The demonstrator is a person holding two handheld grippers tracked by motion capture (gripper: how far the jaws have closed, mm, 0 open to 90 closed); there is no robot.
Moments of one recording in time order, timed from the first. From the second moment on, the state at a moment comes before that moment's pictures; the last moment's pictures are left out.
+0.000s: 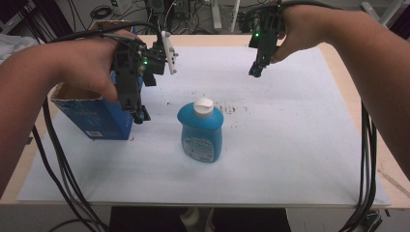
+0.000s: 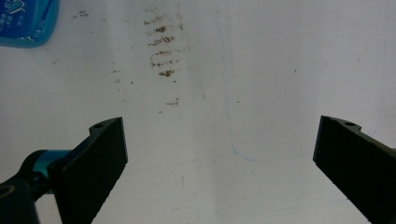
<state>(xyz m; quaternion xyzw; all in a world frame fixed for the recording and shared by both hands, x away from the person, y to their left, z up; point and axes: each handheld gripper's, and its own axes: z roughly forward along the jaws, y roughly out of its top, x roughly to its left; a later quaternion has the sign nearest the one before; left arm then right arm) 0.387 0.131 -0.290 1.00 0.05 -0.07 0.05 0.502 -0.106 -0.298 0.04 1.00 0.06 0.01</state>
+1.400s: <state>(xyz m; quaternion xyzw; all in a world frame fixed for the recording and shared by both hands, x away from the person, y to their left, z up) 0.384 0.124 -0.297 1.00 0.04 -0.06 0.04 0.432 -0.162 -0.297 0.06 0.99 0.14 -0.01</state>
